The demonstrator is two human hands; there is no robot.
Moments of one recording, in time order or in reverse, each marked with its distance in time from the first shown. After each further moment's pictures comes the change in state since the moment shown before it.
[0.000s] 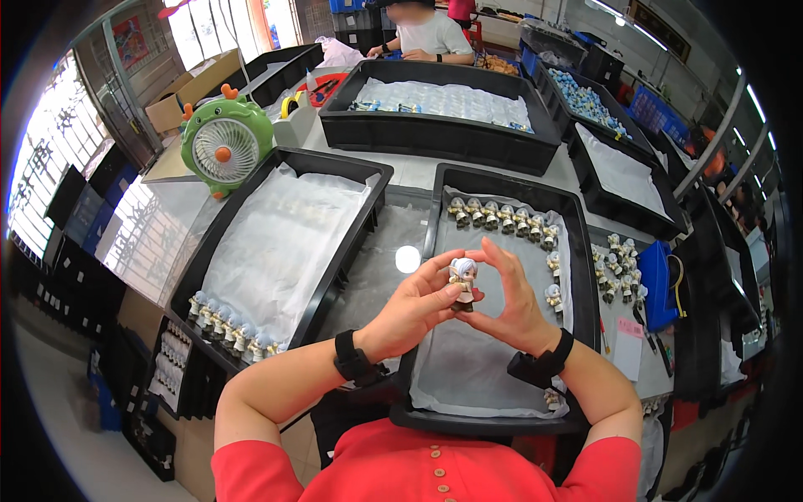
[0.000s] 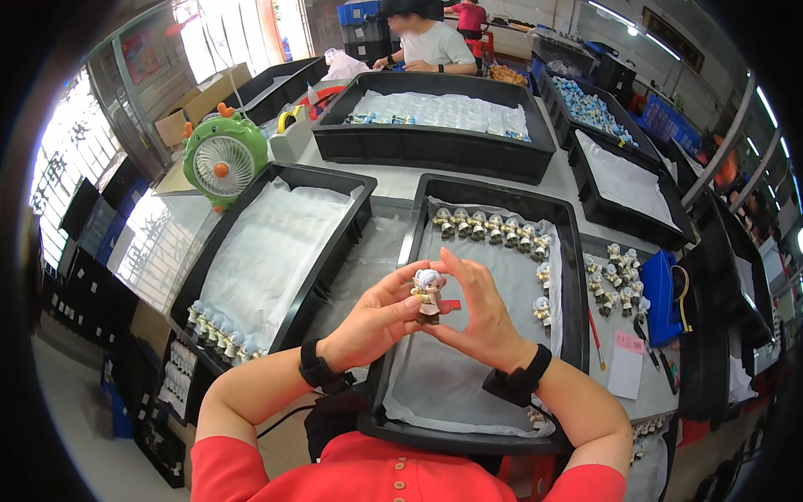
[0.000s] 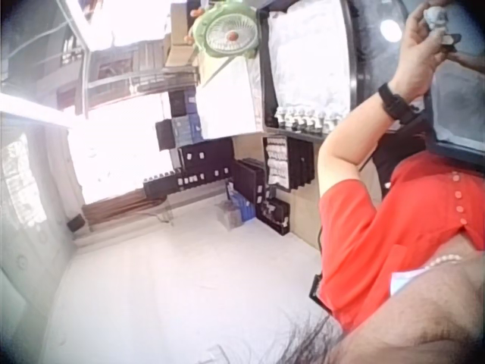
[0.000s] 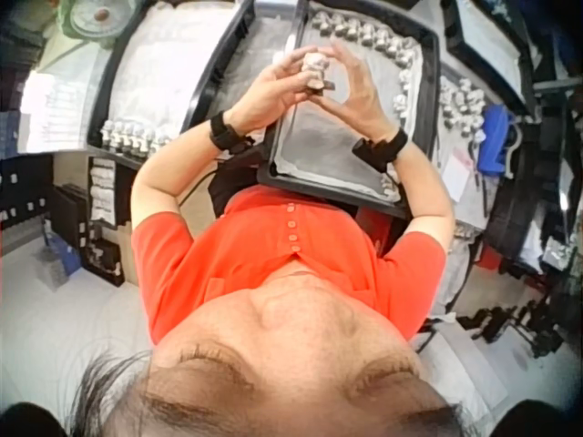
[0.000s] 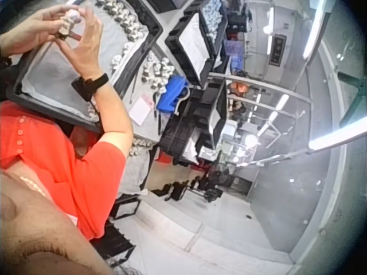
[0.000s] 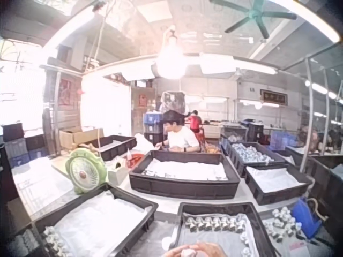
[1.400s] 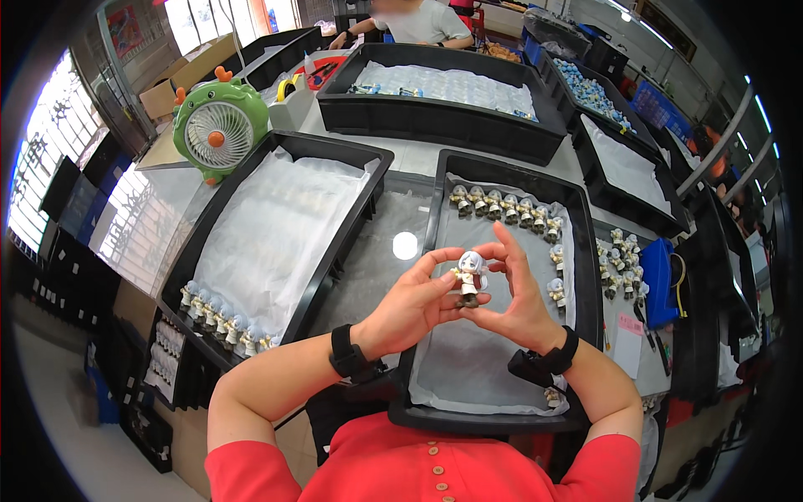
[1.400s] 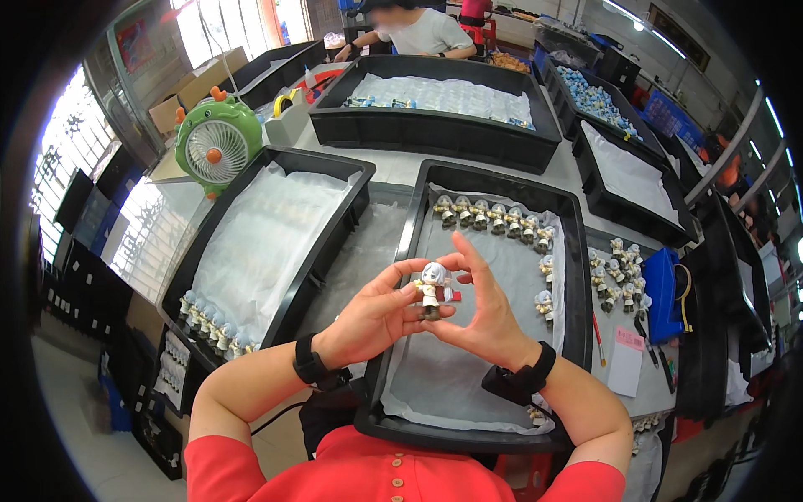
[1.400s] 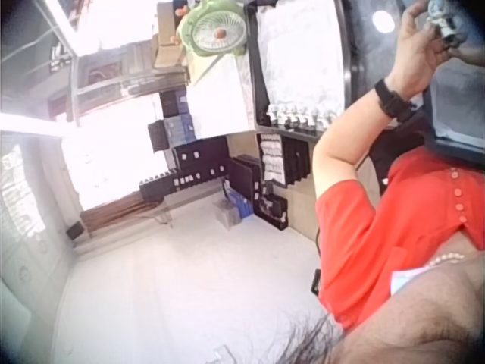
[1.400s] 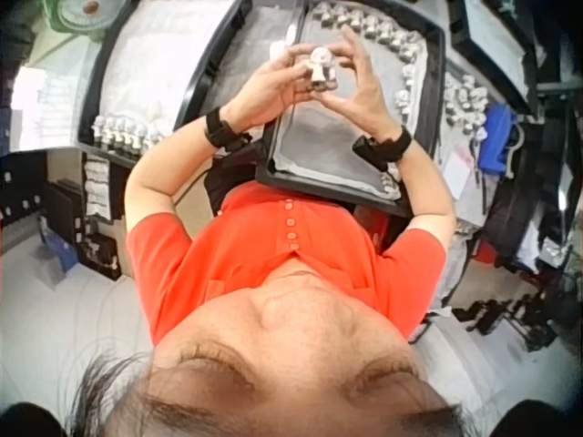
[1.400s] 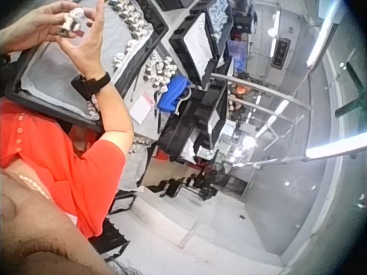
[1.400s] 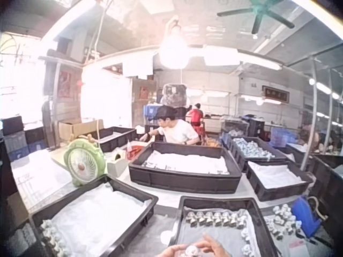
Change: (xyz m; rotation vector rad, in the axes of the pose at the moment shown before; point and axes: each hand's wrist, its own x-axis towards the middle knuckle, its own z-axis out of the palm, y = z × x) left_hand -0.001 0.000 -0.005 -0.119 0.025 -0.110; right_hand -0.004 0.001 0.000 0.278 -0.074 0.227
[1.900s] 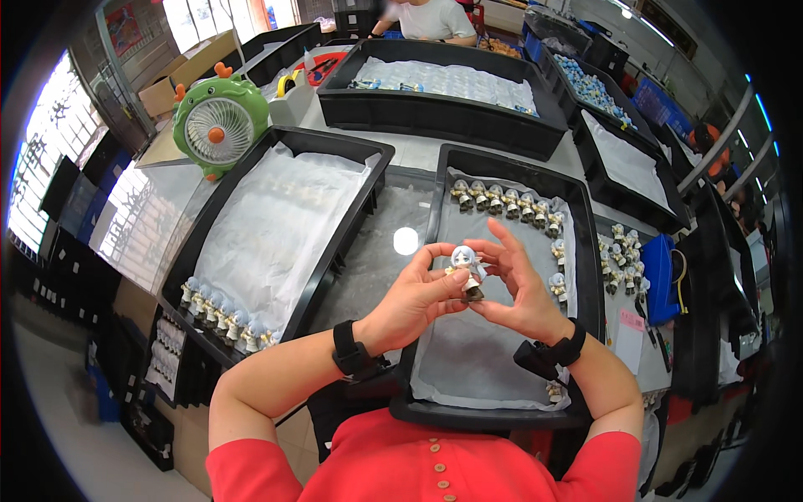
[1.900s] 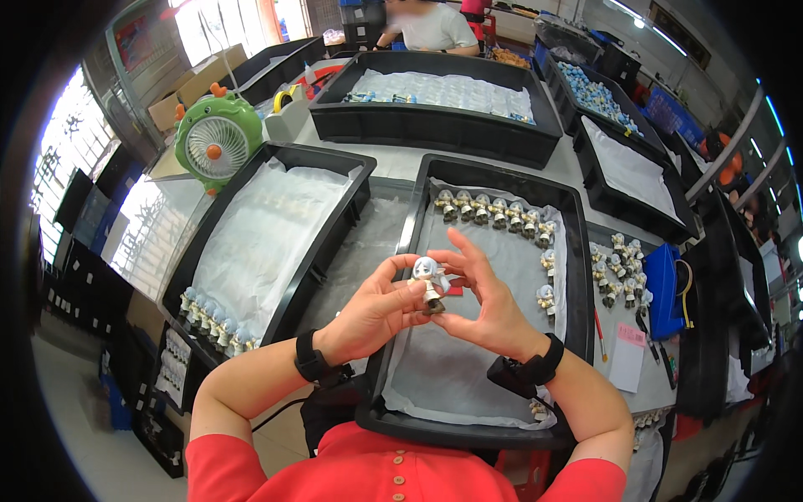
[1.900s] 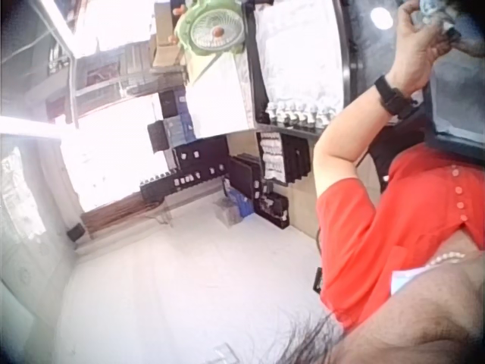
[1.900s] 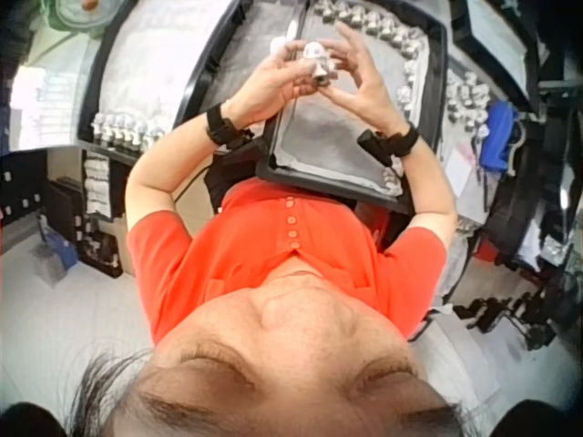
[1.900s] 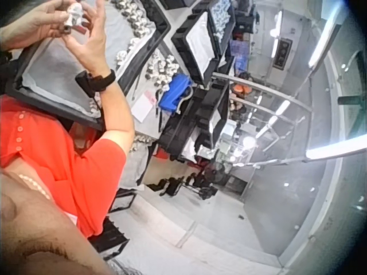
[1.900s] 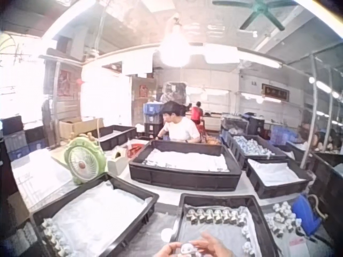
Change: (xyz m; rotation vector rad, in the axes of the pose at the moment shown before) left_hand -0.003 -0.003 -0.001 0.091 0.143 -0.002; right_hand 0.001 0.001 0.001 0.315 -0.080 0.090
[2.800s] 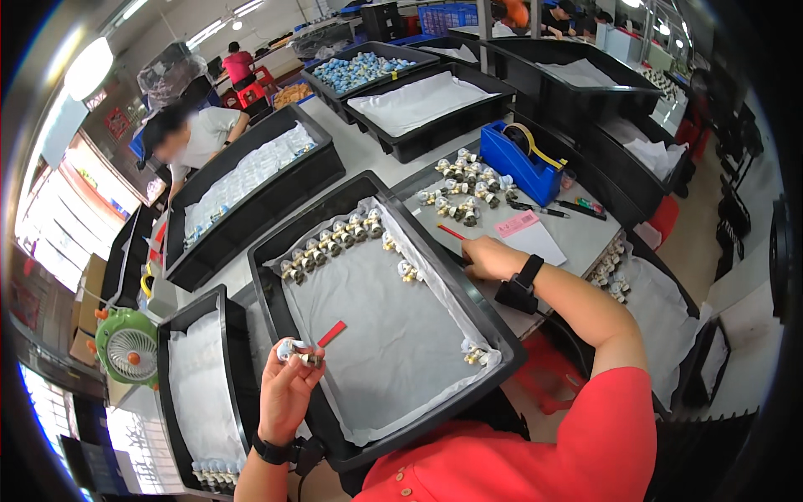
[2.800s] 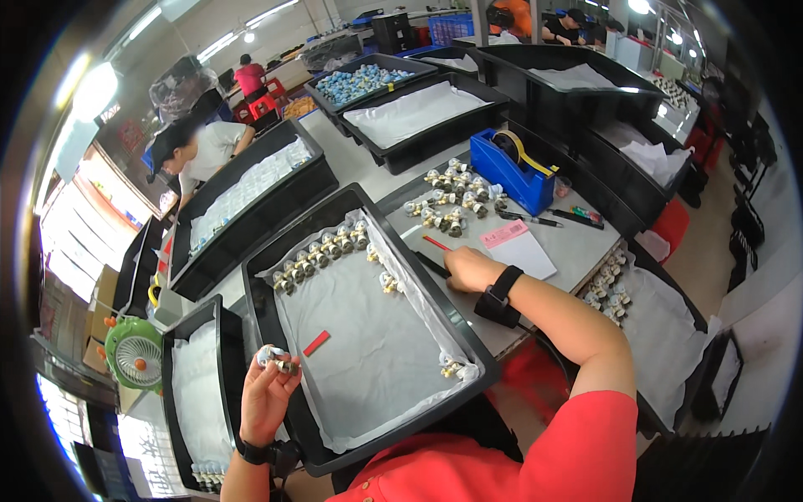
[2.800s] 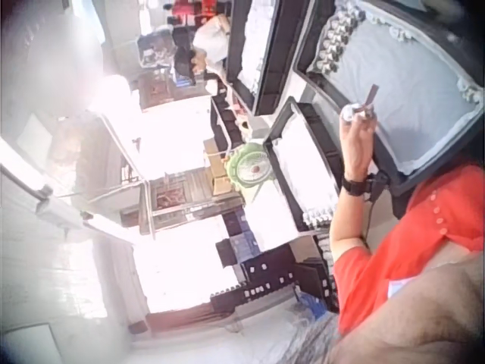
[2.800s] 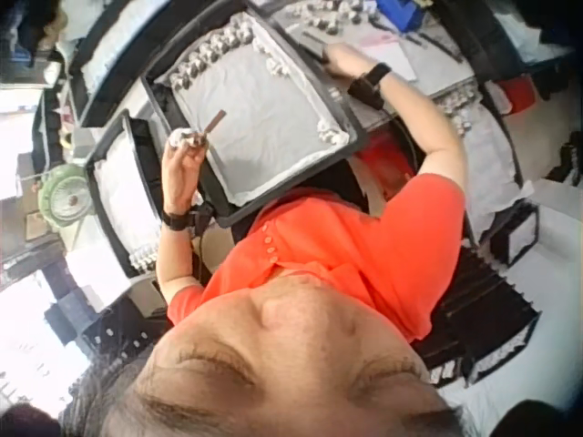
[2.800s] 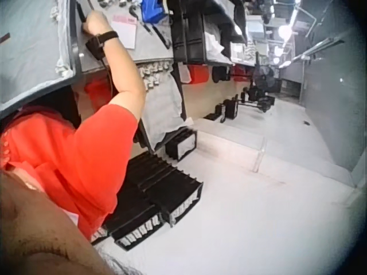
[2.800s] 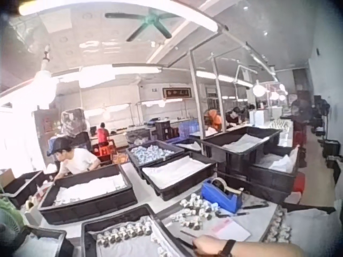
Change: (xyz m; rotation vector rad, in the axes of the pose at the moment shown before) left_hand 0.005 0.001 0.009 0.164 -0.011 -0.017; right_hand -0.163 0.044 -0.150 -0.828 0.238 0.804
